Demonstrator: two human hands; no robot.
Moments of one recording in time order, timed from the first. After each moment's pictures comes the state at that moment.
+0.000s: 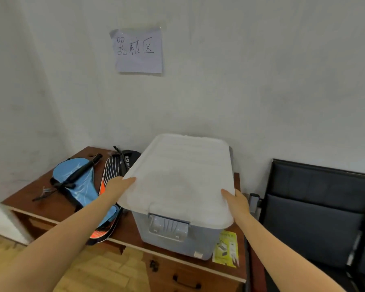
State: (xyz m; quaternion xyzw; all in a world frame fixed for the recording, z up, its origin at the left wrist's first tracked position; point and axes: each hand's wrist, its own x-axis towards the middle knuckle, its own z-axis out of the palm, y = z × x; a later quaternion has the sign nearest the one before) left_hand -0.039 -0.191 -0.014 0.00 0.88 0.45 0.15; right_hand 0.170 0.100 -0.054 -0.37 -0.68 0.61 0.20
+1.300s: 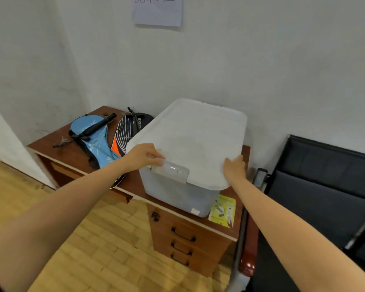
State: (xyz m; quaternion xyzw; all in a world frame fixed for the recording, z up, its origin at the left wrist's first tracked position) left_hand 0.015 -0.182 -0.045 0.38 0.87 0.30 0.10; right_hand 0.152 0.104 -0.077 -0.38 -0.79 0.46 0.14
